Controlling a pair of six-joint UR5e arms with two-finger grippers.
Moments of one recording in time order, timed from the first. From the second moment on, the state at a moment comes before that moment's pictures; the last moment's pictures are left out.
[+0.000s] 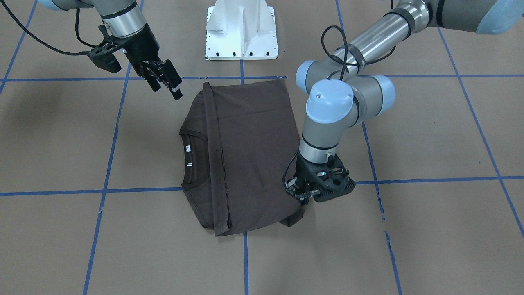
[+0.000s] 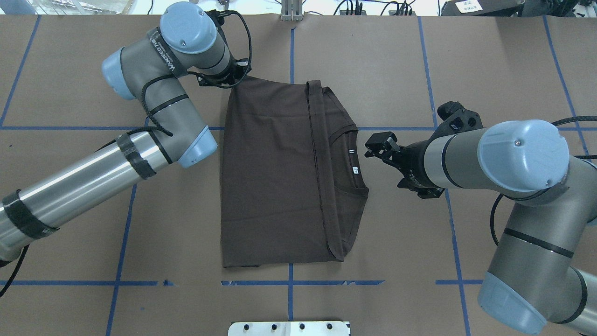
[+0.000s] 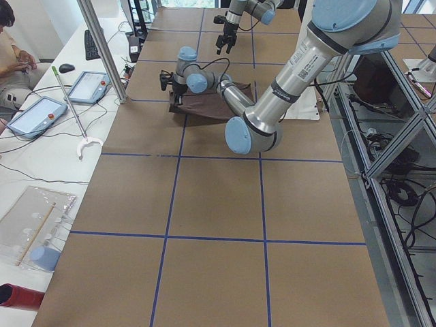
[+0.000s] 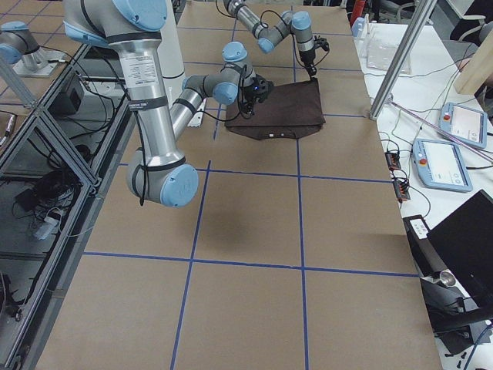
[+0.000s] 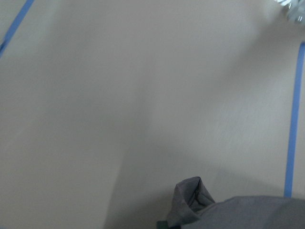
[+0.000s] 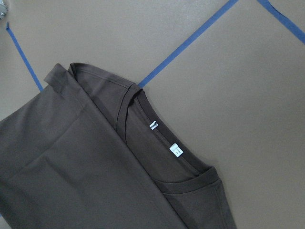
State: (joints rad) left arm -0.79 -2.45 -1.18 -1.98 -1.79 -1.34; right arm 0.55 -1.30 2.14 -1.36 1.73 1.93
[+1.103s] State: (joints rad) left arm -0.85 -2.19 -1.64 -2.10 -2.06 -1.38; right arm 0.46 -0.97 1.76 -1.58 1.71 1.46
